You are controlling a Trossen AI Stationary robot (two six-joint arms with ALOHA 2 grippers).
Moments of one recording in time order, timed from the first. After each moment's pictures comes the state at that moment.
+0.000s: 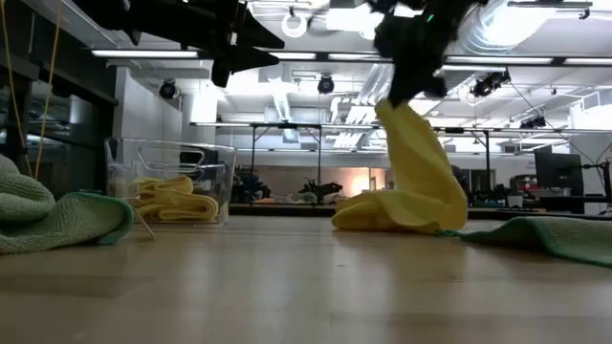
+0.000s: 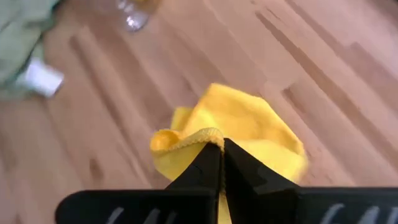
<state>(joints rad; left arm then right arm) 0.36 1.19 0.69 0.36 -0.04 -0.26 -0.26 1.42 1.21 -0.80 -0.03 0.41</state>
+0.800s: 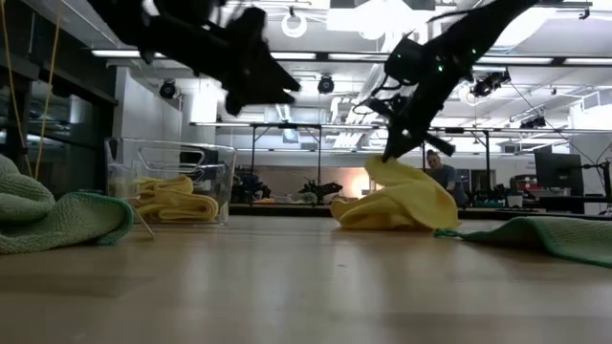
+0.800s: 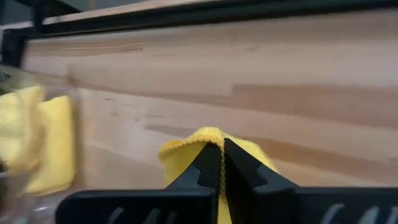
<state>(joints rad) 0.27 1.40 0.72 0.33 -0.05 -0.20 -0.63 1.51 0.97 -0.33 -0.03 0.87</state>
